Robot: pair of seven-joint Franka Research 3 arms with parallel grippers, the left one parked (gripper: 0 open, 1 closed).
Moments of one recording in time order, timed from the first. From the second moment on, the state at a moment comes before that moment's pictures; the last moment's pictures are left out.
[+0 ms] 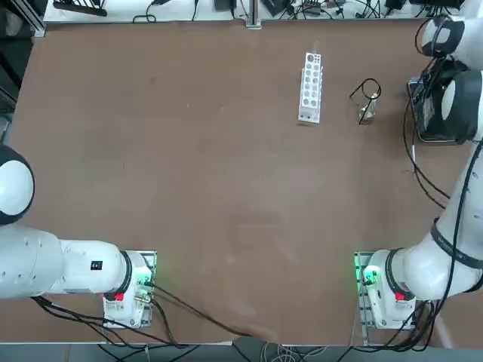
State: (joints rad) arm 0.24 0.54 -0.67 -1.83 0.15 2.21 -0.35
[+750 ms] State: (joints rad) arm 0.29 0.53 -0.67 -1.55 0.11 1.87 -0.33
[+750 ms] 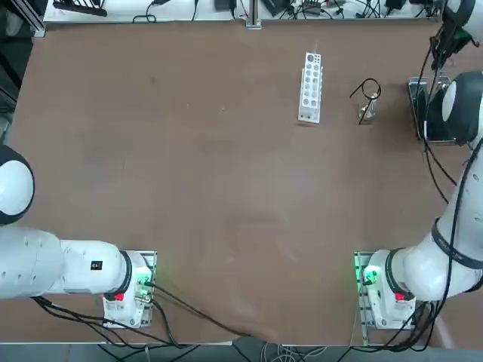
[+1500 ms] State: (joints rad) arm 0.55 0.53 -0.67 -1.54 -0.19 1.79 -0.11
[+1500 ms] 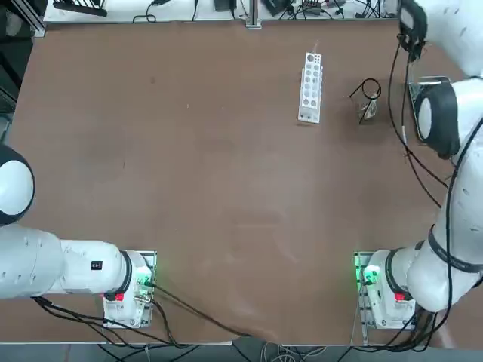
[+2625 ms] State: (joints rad) arm 0.89 0.62 -0.67 -1.60 -0.57 1.71 0.24
